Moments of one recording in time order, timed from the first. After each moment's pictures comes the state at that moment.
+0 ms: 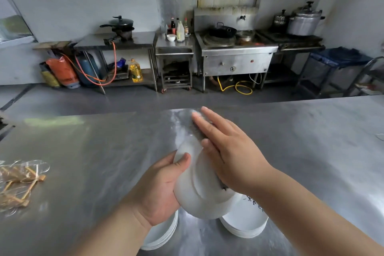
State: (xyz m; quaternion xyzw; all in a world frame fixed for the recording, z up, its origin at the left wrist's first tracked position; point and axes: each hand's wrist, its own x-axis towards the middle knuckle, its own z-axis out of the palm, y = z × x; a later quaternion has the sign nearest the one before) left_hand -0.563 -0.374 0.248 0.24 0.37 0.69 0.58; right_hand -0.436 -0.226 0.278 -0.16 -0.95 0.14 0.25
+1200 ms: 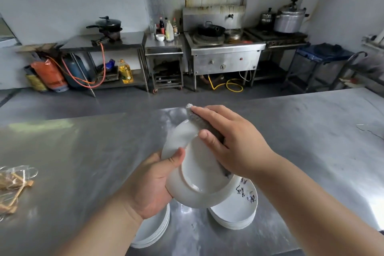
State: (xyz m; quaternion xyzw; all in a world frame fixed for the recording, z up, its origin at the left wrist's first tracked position) left_hand -0.550 -0.369 0.260 0.26 0.39 0.68 0.56; right_hand -0.406 -0.208 0.296 -0.15 -0.92 0.18 0.31
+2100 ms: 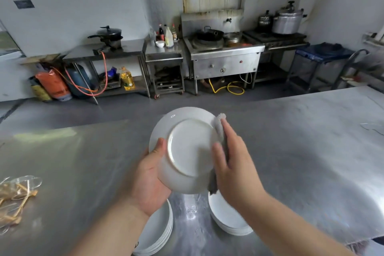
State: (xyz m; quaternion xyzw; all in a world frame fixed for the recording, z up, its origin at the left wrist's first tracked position) left_hand -0.555 -0.355 0.260 0.19 0.40 0.74 0.51; right_hand -0.404 -0.240 0.240 -0.33 -0.78 0.39 0.36
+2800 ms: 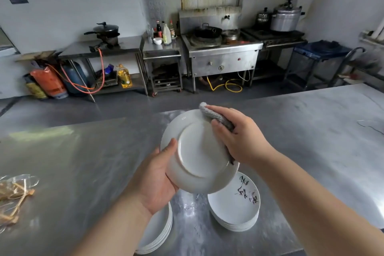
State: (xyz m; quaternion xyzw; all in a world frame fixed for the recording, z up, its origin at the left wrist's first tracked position) left_hand -0.558 -0.347 0.245 0.20 0.40 0.72 0.52; right_hand -0.413 -0.179 0.270 -0.26 -0.84 0.33 0.35
